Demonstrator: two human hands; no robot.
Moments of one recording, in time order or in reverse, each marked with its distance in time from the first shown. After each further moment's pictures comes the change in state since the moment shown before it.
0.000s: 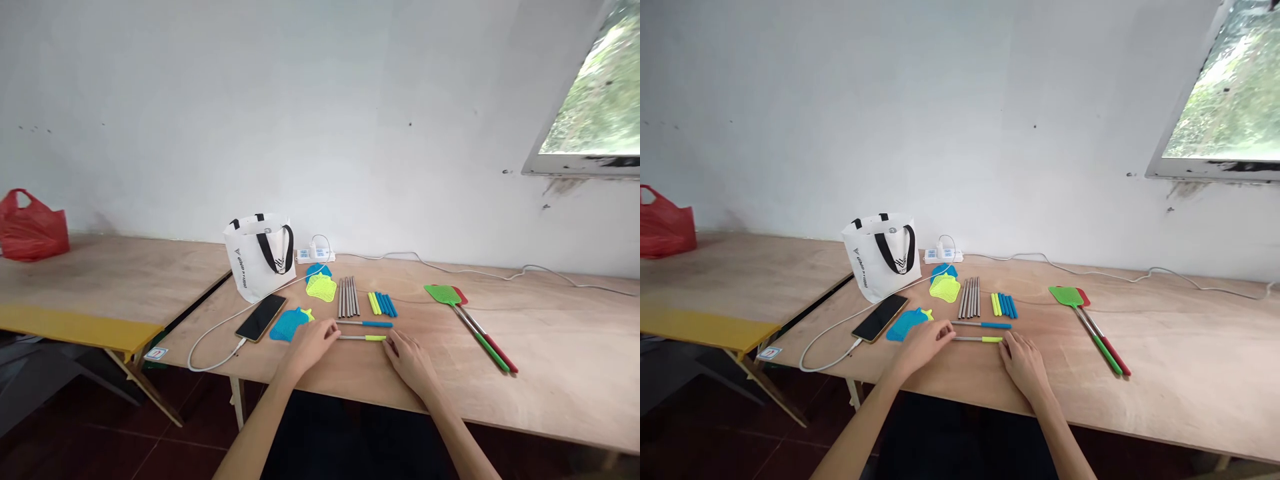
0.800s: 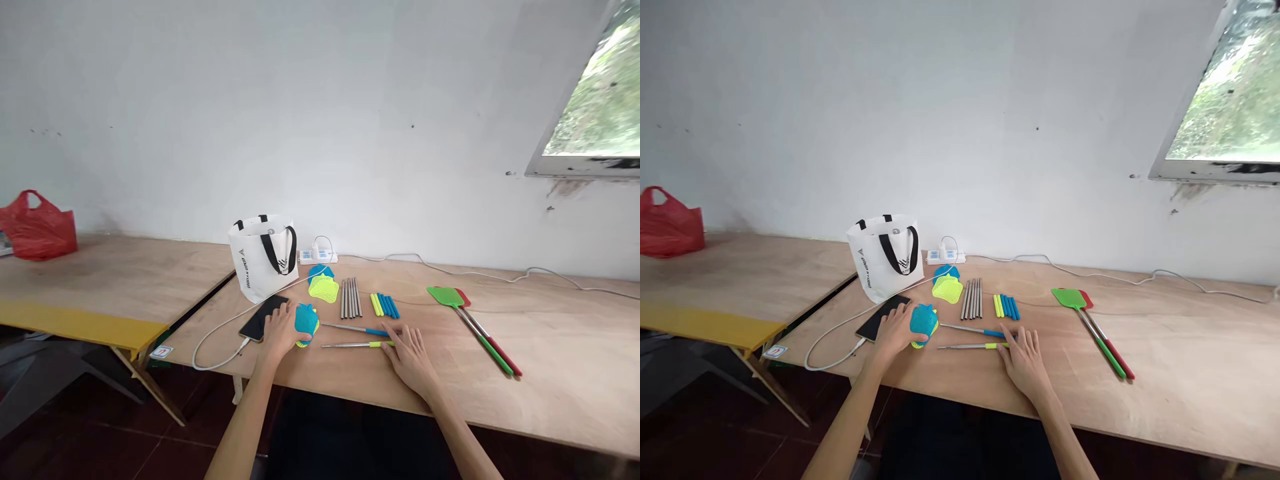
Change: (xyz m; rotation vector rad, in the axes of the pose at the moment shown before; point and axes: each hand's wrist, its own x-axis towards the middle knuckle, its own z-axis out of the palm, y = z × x) left_hand 0.000 -0.056 -0.026 0.390 0.049 -0.375; right_hand -0.002 0.010 0.016 -0.094 0.063 -0.063
